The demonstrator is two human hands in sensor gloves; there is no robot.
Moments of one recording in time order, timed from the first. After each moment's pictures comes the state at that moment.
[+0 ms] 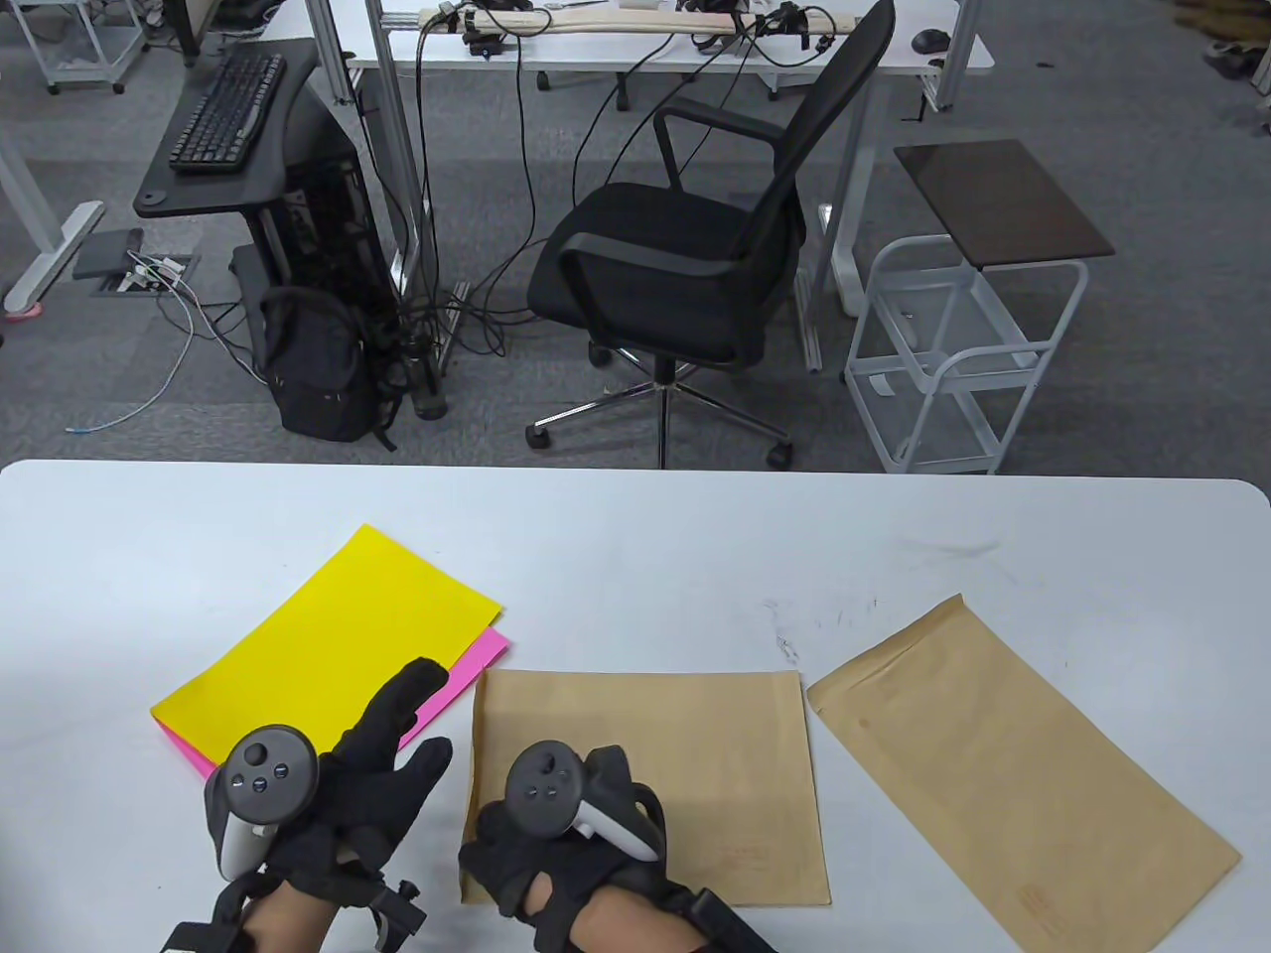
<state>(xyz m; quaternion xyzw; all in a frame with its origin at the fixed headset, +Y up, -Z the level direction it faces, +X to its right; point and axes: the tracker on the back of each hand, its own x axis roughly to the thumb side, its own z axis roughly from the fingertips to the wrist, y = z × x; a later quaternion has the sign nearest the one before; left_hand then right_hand) -0.271 -0.713 -0.308 0.01 -0.15 0.50 0.85 -0.043 -0.720 -0.301 0.18 0.17 0.93 0.27</state>
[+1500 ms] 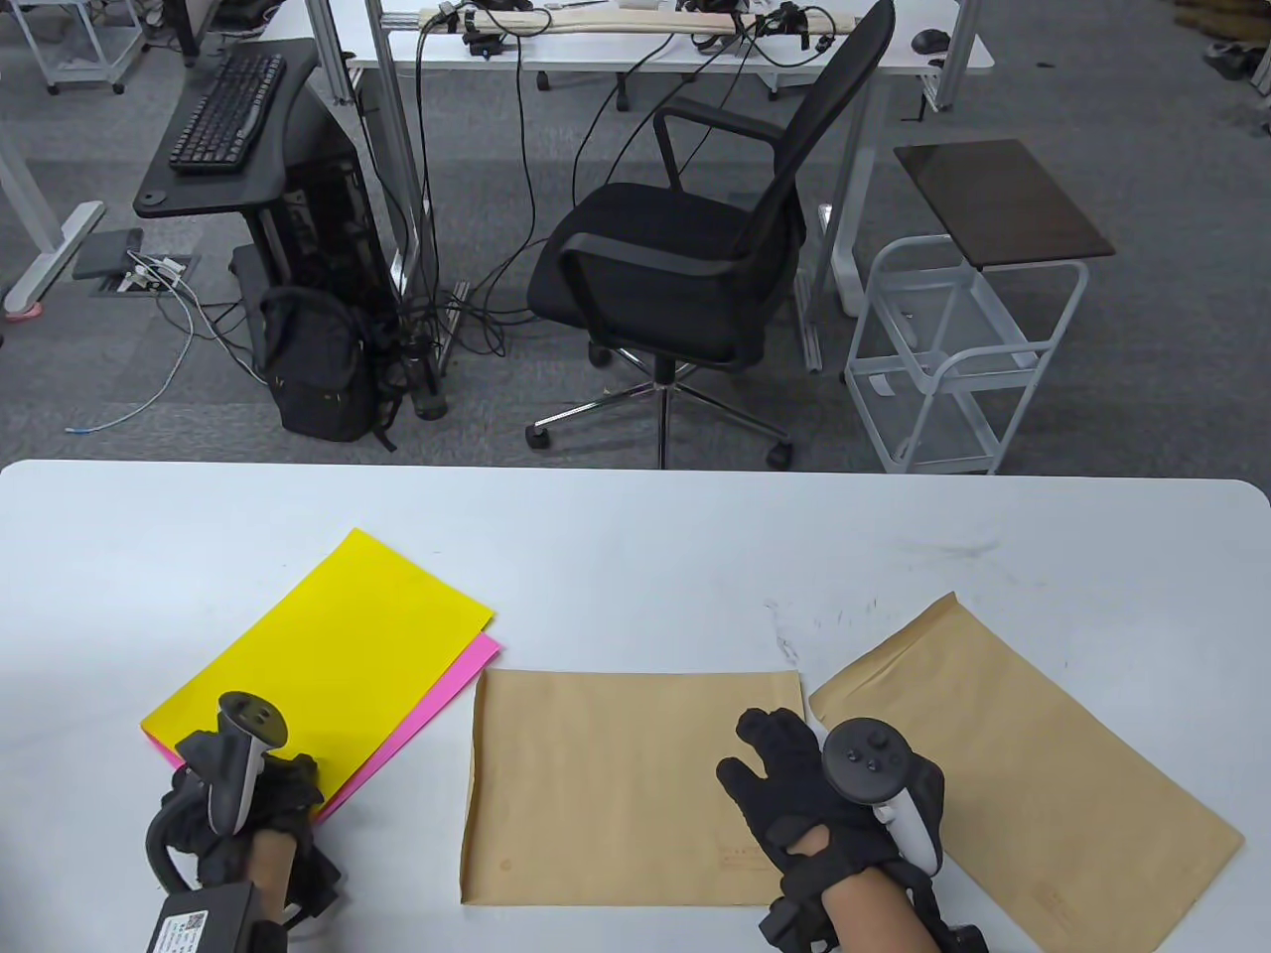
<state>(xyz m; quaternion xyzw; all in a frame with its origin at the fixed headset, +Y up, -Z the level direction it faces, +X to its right) -0.370 -0.773 -0.337 -0.12 0.43 0.08 0.89 0.161 -0.759 -0.319 0.02 0.13 0.89 0.44</state>
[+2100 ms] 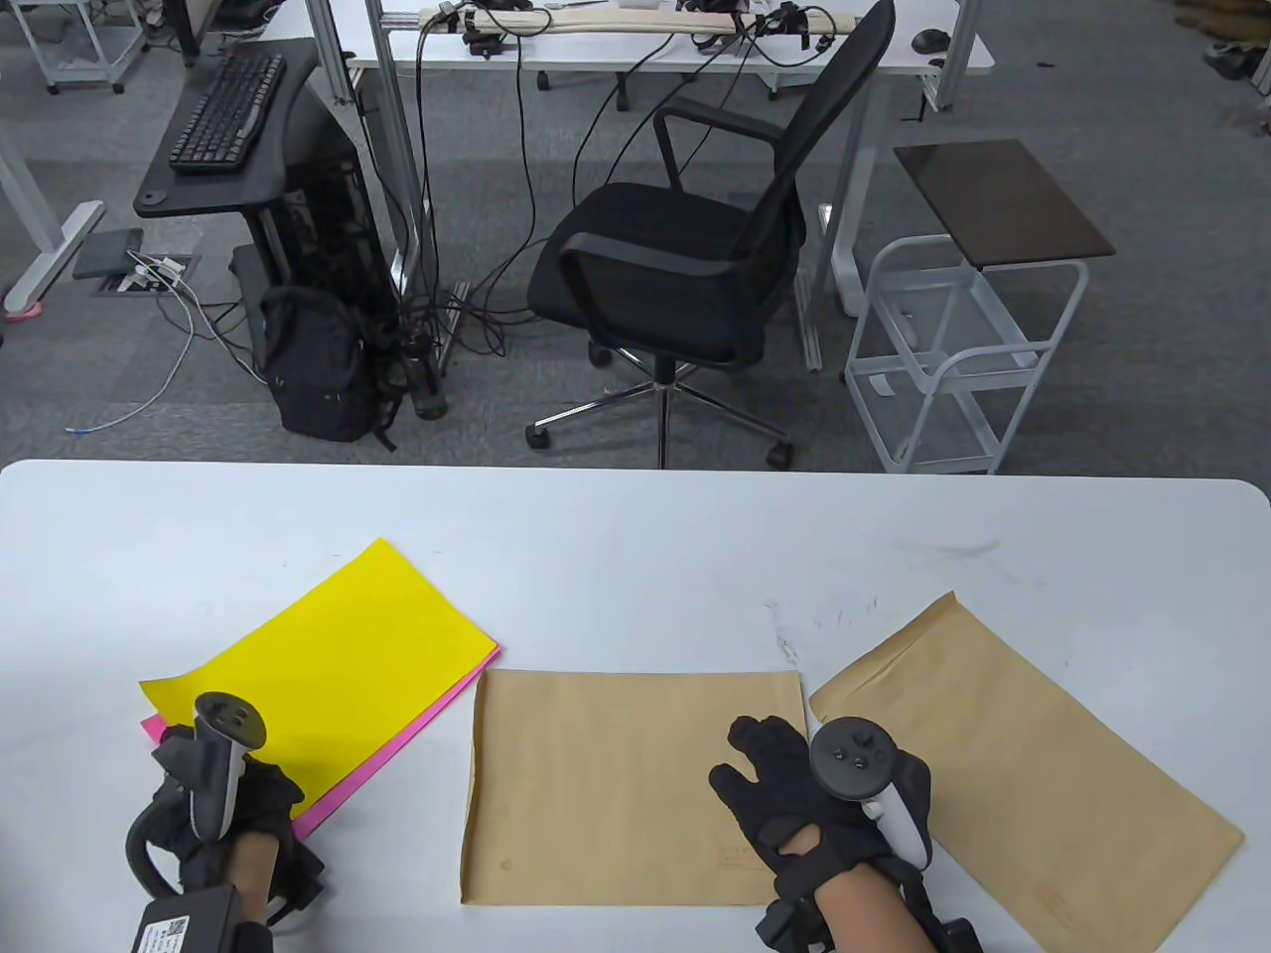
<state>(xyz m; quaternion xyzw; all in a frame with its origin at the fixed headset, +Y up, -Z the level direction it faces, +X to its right) -0.385 -0.761 -0.332 -0.06 0.45 0.10 0.89 0.158 -0.767 -0.323 0.02 0.15 0.89 0.43</state>
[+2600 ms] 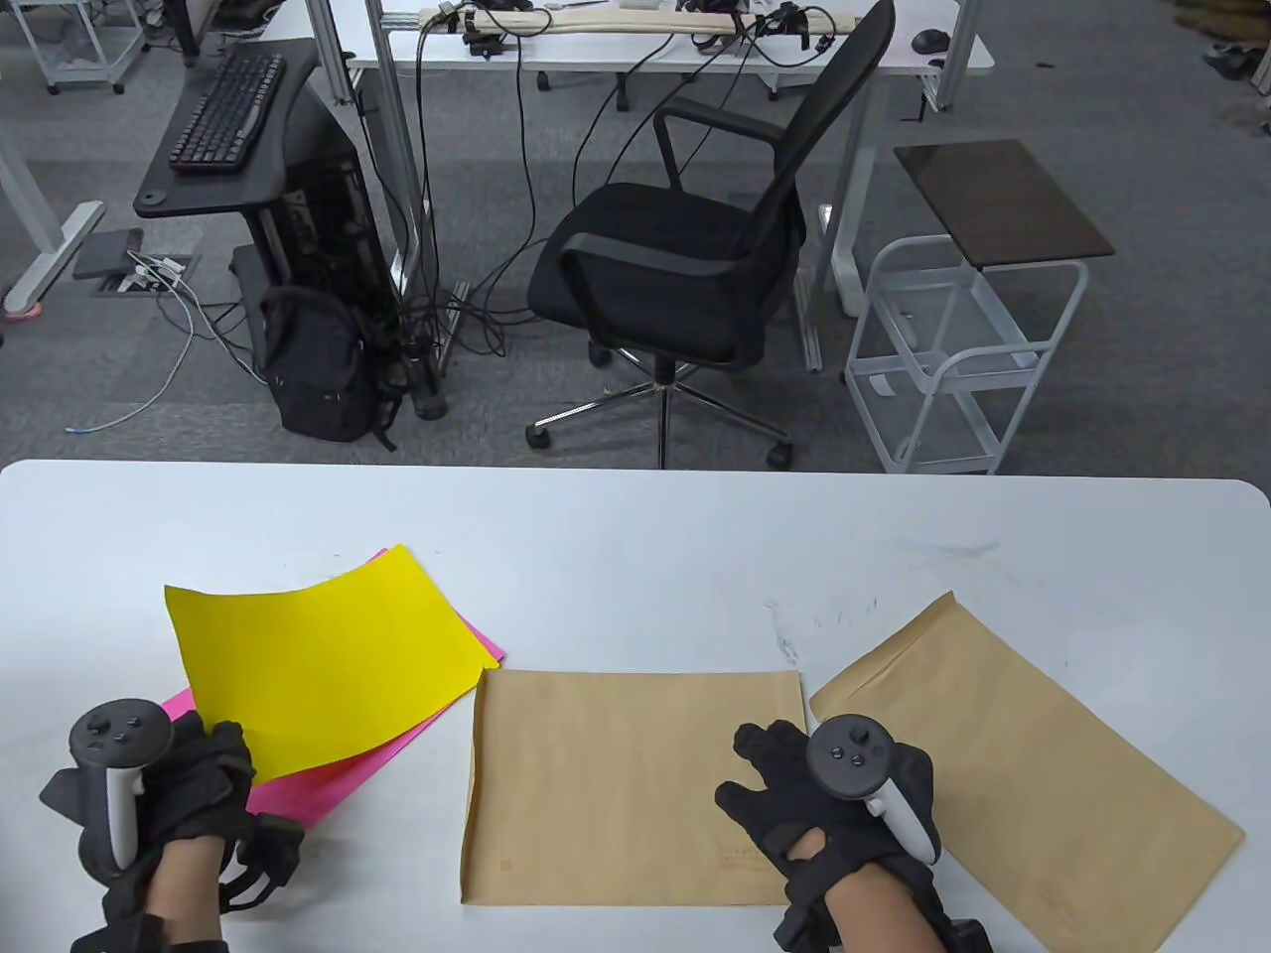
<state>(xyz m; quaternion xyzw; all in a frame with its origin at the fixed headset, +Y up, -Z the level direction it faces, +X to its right) -0.412 -0.723 -0.310 0.01 0.36 0.35 0.86 0.158 -0.760 -0.321 0.02 0.17 0.93 0.32</state>
